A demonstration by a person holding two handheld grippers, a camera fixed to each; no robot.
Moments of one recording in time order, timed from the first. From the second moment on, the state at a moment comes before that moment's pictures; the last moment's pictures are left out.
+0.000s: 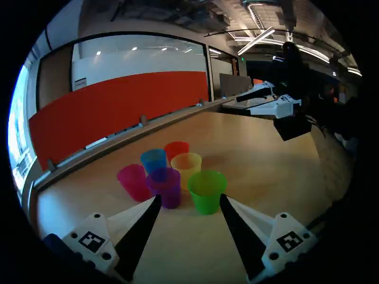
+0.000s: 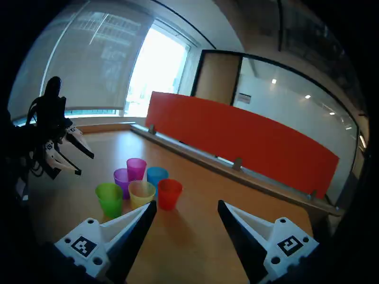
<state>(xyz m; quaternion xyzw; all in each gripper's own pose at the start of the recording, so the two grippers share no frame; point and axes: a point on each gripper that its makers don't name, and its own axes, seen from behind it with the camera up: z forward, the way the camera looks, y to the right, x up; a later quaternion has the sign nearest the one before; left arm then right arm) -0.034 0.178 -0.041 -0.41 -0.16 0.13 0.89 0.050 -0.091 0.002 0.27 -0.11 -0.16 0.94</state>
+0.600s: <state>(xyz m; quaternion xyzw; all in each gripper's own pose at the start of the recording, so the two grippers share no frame) -0.080 0.210 -0.036 -0.47 -0.21 0.14 0.85 0.047 -0.105 0.019 0.30 -0.13 -0.16 0.93</state>
